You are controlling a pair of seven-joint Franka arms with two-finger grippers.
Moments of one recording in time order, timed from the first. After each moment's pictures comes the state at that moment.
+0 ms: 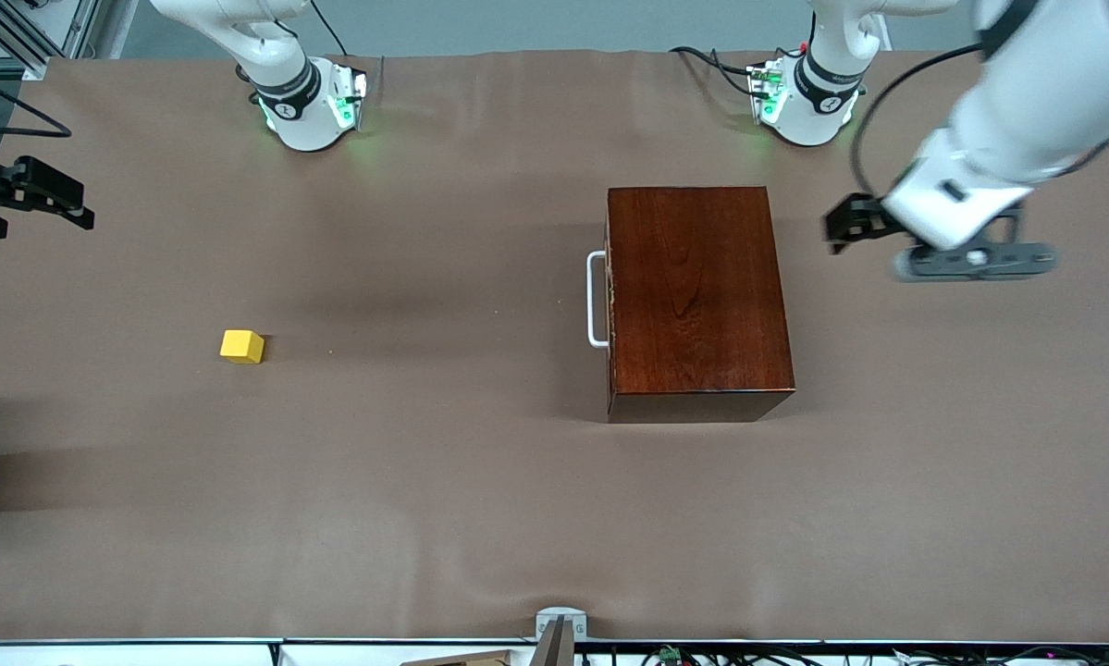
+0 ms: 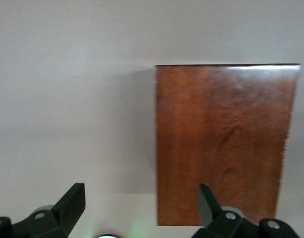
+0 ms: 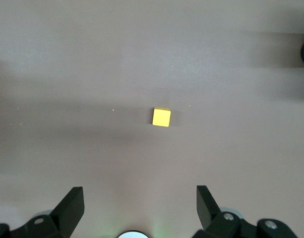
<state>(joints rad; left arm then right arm) -0.18 0.16 -0.21 -1.41 0.02 1.49 -0.37 0.02 0.01 -0.06 -1.47 0.00 1.41 -0.14</state>
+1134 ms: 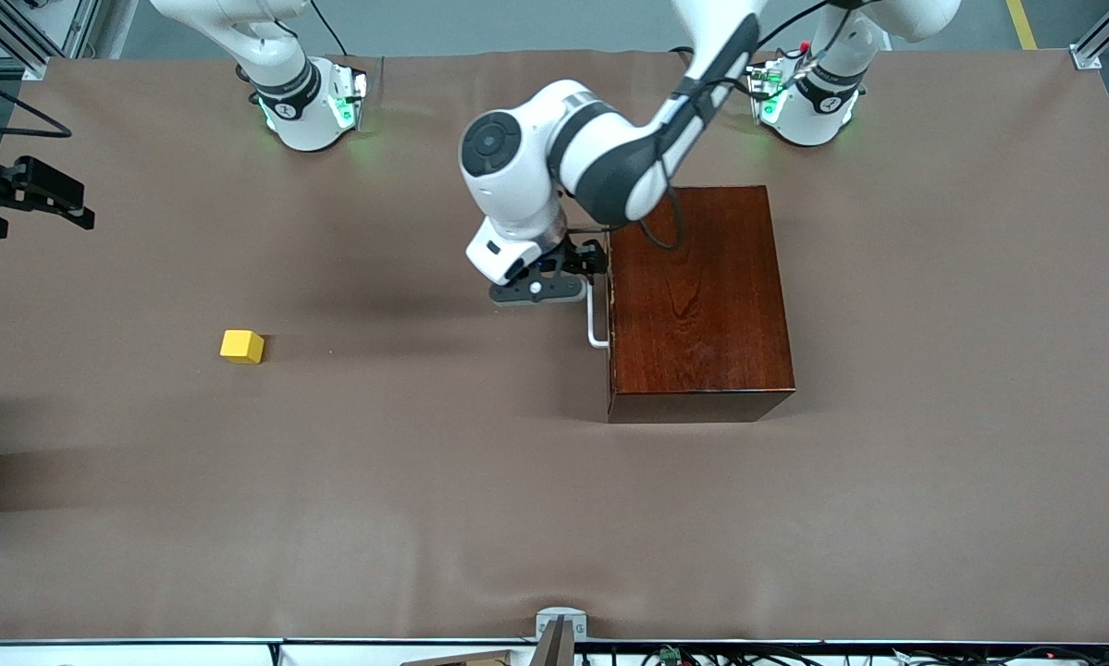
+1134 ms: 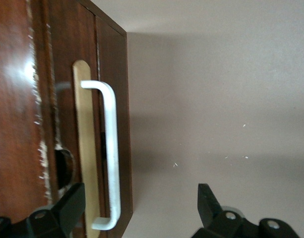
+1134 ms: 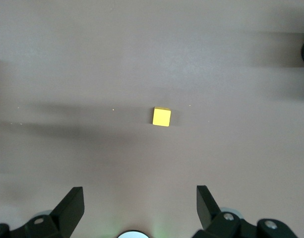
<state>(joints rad) -0.97 0.70 0.10 -1.21 0.07 1.75 -0.89 0.02 0.01 -0.06 -1.48 0.00 1.41 -0.14</state>
